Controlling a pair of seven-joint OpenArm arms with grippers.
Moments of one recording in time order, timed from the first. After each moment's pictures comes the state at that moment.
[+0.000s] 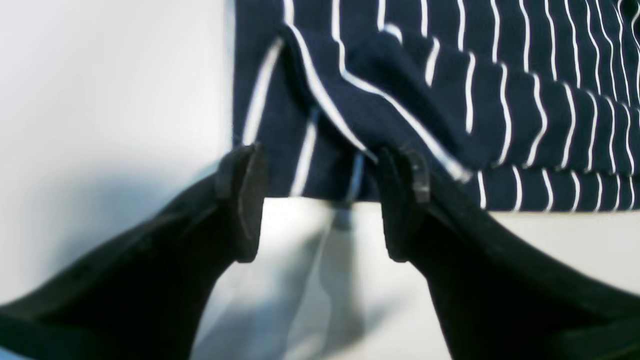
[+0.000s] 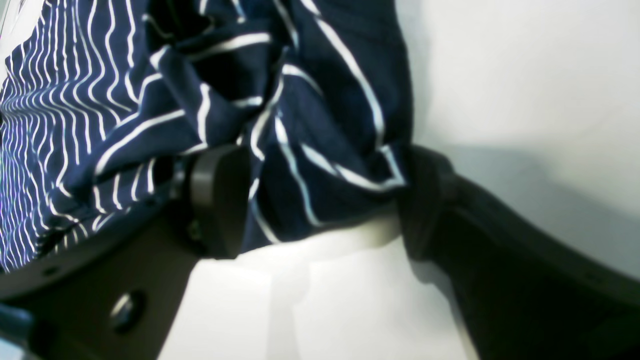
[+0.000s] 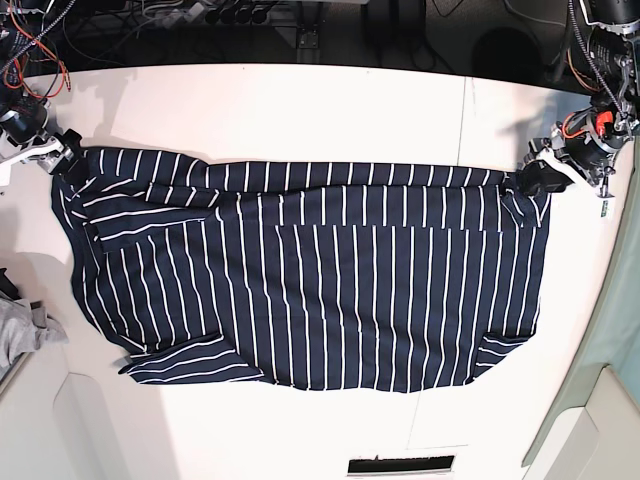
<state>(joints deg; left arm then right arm) 10.4 -20.8 -24.6 71.3 -33.0 -30.2 34.6 -8.2 15.5 36.1 66.0 39.4 31.0 -43.6</state>
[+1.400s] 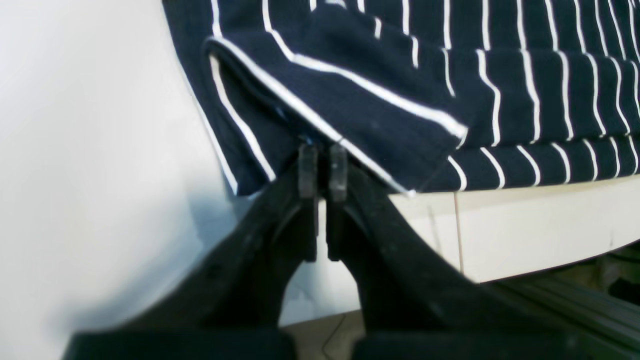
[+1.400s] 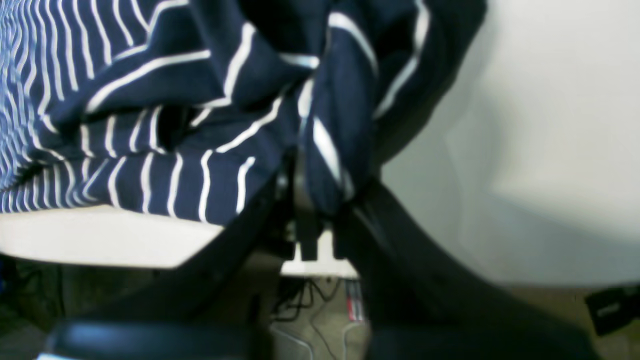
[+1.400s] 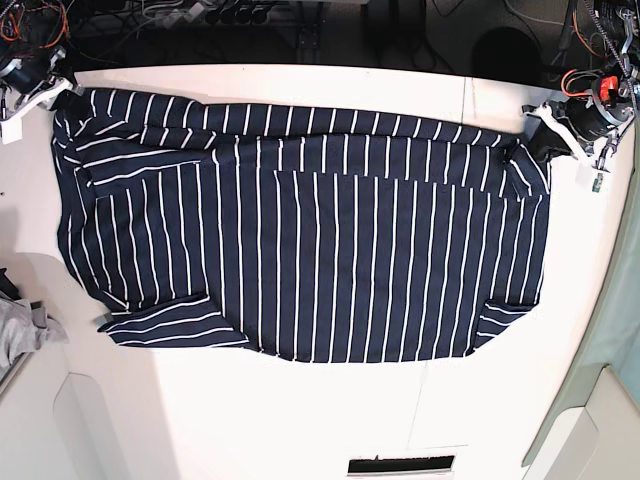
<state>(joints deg) 22.0 -21.2 -25.0 88.3 -31.4 -30.9 40.7 -22.0 18.0 33.7 77.9 44.8 32.9 -50.4</state>
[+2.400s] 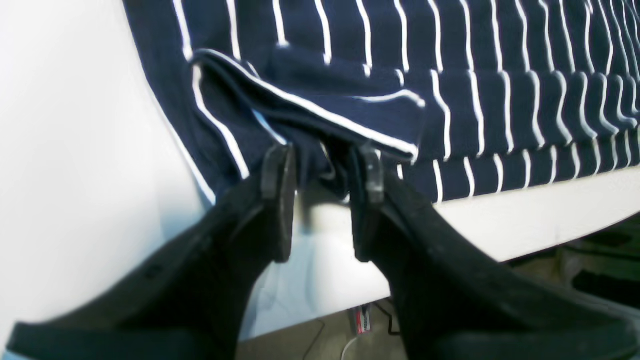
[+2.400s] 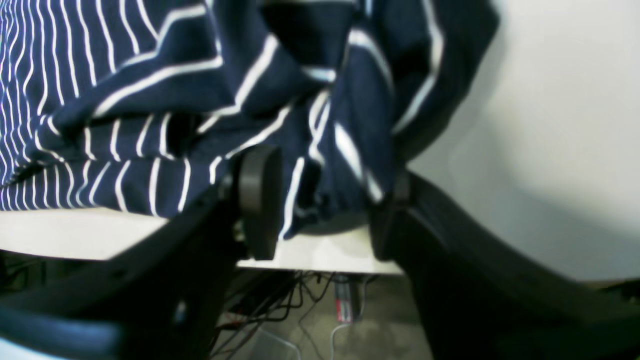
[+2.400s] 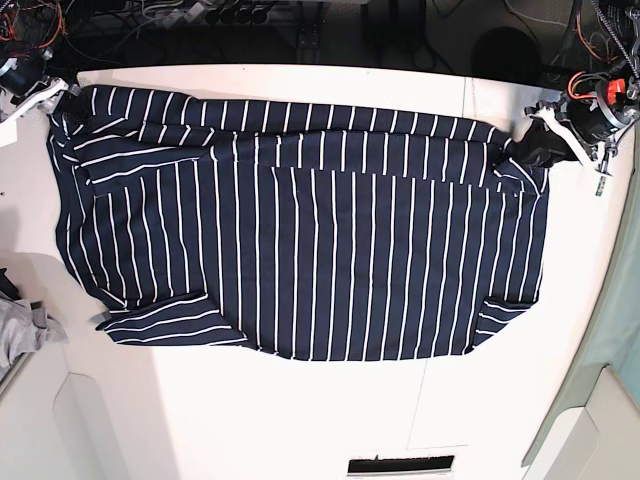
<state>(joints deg) 21.8 -22.3 -25.4 88.3 -38.8 -34.9 43.5 -22.9 19.0 34.2 79.9 44.7 32.9 -50.4</state>
